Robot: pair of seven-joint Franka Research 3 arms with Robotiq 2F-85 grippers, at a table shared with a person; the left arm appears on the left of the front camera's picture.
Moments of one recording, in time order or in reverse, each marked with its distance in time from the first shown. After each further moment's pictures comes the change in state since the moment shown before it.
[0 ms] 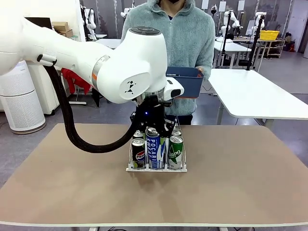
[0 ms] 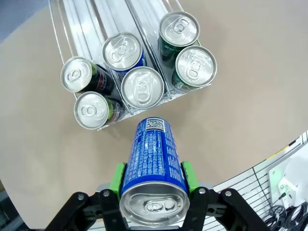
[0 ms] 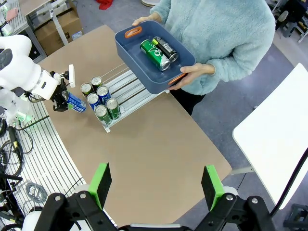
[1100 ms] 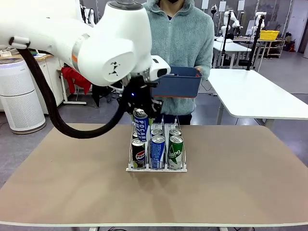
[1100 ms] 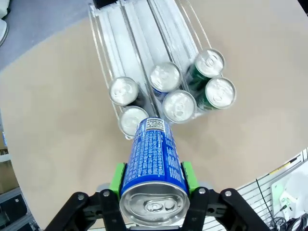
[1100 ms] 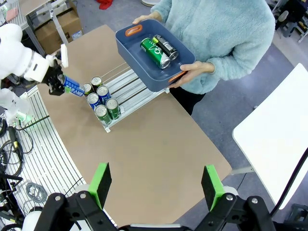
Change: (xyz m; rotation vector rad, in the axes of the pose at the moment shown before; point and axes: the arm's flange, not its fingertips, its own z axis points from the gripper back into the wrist) left arm 0.007 0.034 0.046 0.046 -0.095 0.034; right arm 0.000 0.000 0.000 0.000 0.000 0.000
